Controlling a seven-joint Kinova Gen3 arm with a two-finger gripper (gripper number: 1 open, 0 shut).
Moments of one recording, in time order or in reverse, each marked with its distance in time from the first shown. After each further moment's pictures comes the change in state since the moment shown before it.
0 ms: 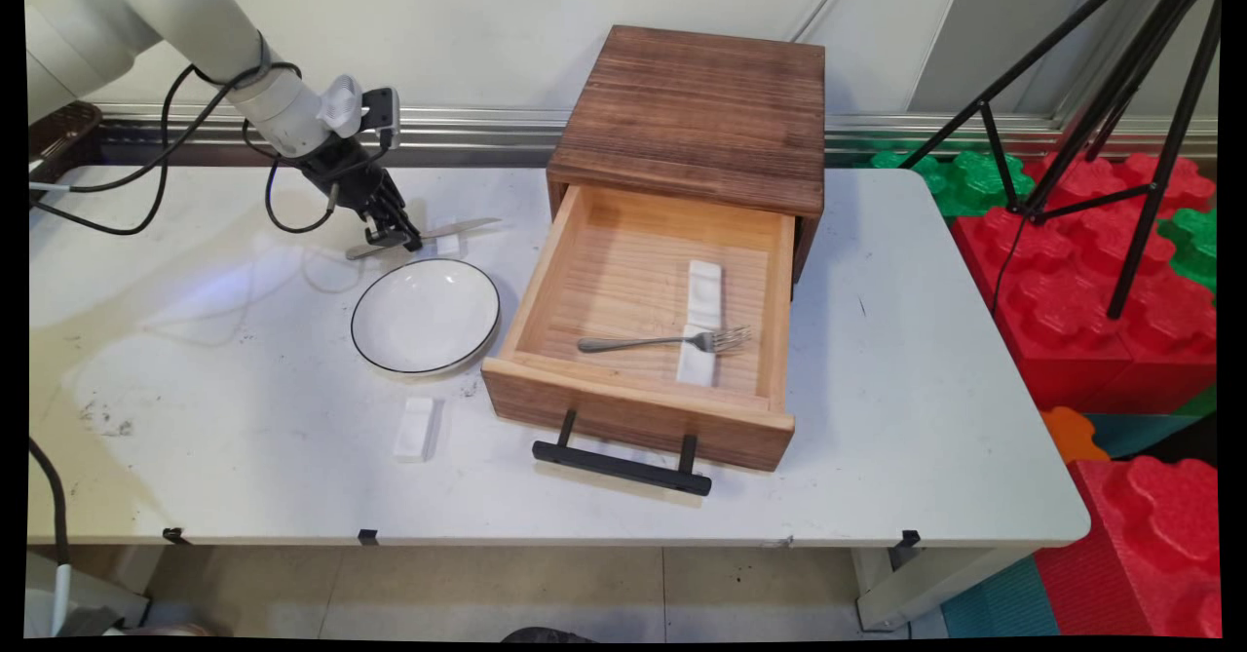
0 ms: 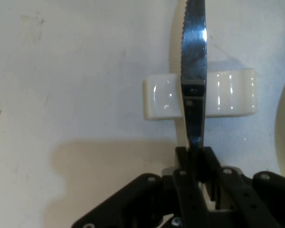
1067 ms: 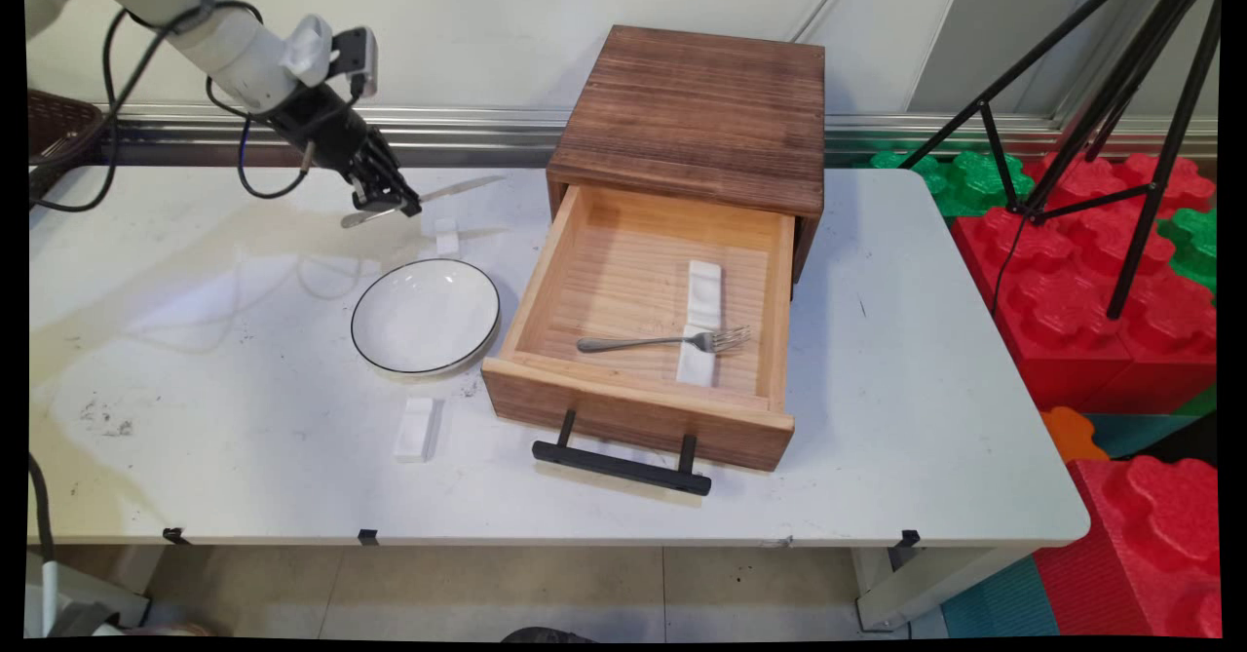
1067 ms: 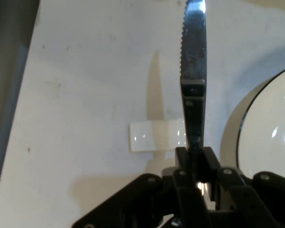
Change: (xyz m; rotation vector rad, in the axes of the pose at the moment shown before) arm 0.020 0.028 -0.075 0.028 0.094 0.031
